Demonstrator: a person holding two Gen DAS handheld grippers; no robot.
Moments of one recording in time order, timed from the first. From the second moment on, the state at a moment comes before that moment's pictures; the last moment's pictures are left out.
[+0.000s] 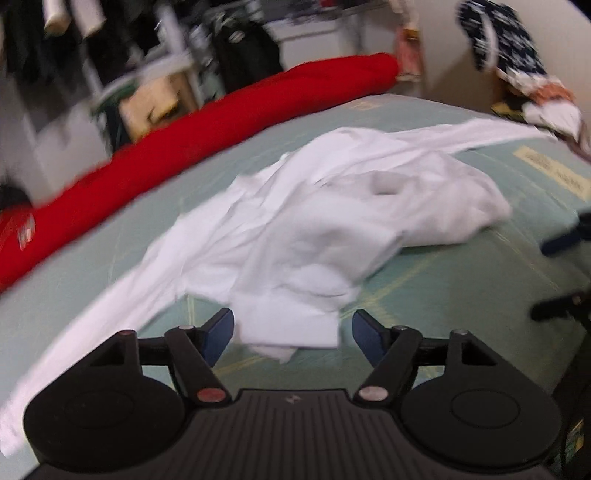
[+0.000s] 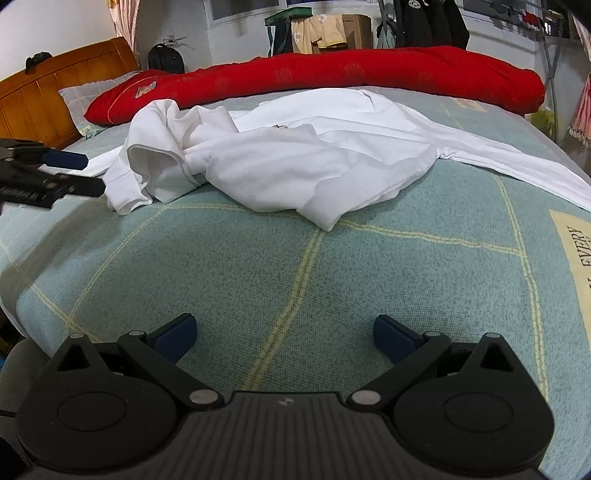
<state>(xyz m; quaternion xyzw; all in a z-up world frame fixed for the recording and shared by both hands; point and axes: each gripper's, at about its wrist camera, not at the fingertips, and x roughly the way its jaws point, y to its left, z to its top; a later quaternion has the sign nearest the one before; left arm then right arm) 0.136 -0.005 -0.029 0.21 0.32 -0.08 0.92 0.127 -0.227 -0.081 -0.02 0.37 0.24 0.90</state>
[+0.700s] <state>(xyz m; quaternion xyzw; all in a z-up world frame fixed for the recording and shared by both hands) 0.159 -0.043 -0.033 0.28 0.24 -0.02 0.93 0.122 -0.228 -0.083 -0.02 0.36 0.24 0.90</state>
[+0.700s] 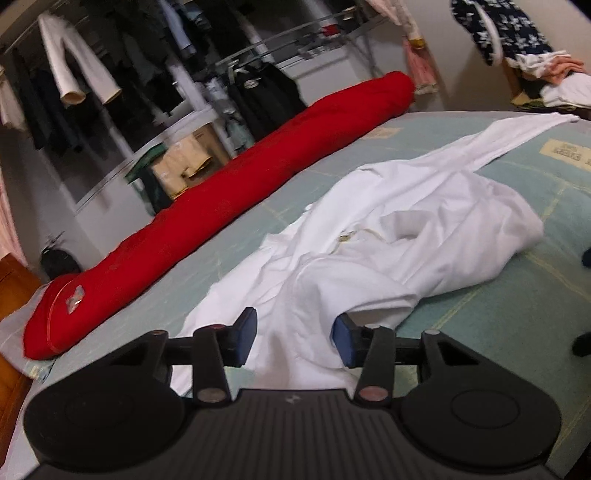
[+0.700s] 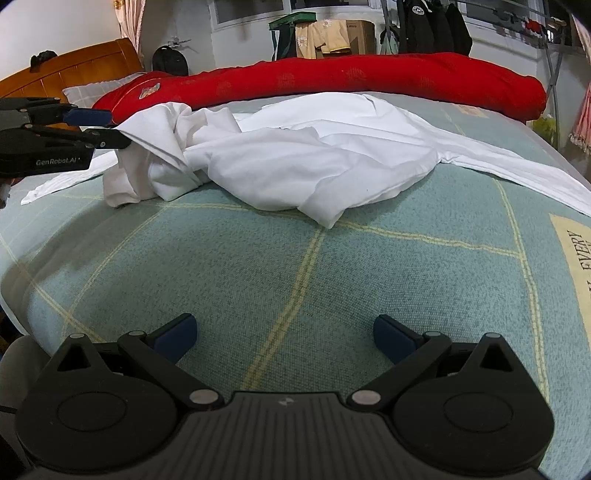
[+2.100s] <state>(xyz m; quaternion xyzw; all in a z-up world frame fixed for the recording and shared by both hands) 0.058 -0.052 -0.006 0.39 0.22 -0.09 0.89 0.110 -0.226 -0.056 0.04 0.37 0.29 0.88</state>
